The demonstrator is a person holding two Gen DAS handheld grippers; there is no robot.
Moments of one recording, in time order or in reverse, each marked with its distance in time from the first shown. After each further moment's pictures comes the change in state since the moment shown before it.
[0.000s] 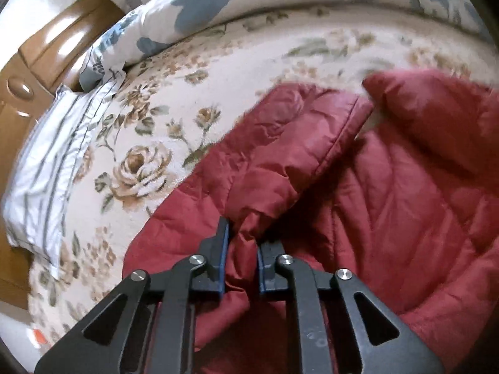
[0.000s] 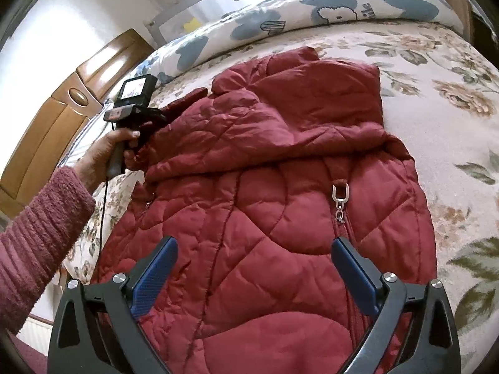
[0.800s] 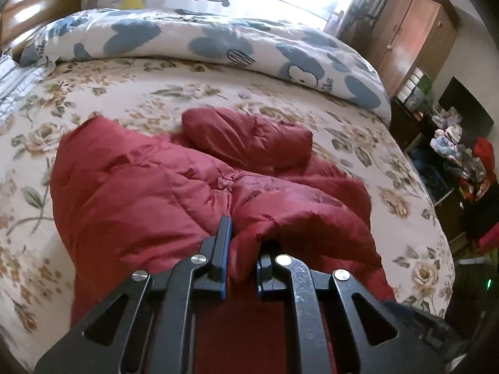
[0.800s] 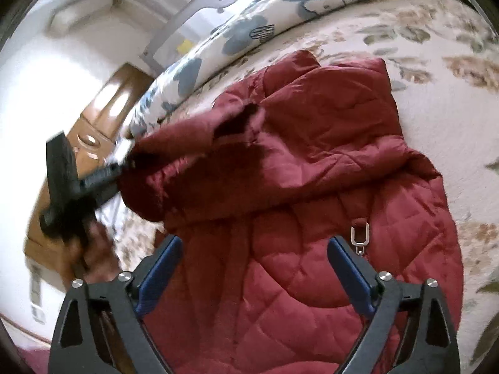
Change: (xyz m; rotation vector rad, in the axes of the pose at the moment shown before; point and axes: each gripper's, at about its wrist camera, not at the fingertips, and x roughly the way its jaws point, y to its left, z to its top) left arm -0.166 -0.055 -0.087 -0.151 -0.183 -0.632; right arm 0.022 -0.032 0.044 0.205 -0.024 0.165
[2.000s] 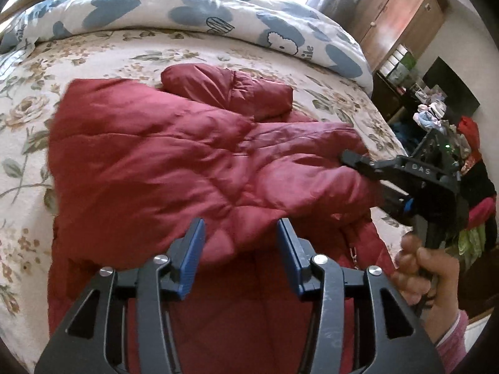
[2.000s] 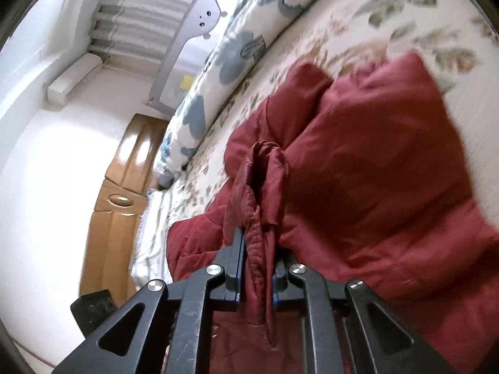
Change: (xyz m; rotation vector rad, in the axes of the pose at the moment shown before) left arm -0.002 0.005 -0.044 0.030 0.114 -0.092; right arm 0.060 -0.034 0.084 0.209 -0.067 0.206
